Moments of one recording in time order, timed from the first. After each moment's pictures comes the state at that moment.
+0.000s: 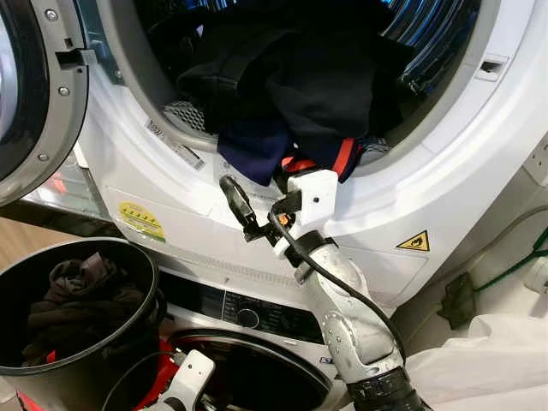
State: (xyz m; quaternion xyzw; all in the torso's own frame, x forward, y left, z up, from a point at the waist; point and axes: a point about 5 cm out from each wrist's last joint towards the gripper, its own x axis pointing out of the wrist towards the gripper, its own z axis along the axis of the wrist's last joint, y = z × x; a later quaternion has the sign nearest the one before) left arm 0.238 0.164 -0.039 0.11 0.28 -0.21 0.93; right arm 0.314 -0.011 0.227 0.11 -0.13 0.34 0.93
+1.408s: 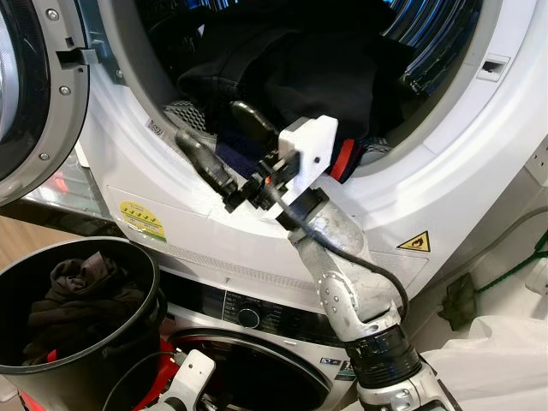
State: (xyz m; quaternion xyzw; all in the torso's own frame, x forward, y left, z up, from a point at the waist) left arm 0.239 0.163 -0.038 0.11 0.27 -0.20 0.93; right arm 0.311 0.007 0.284 0.06 -0.25 0.48 0.84
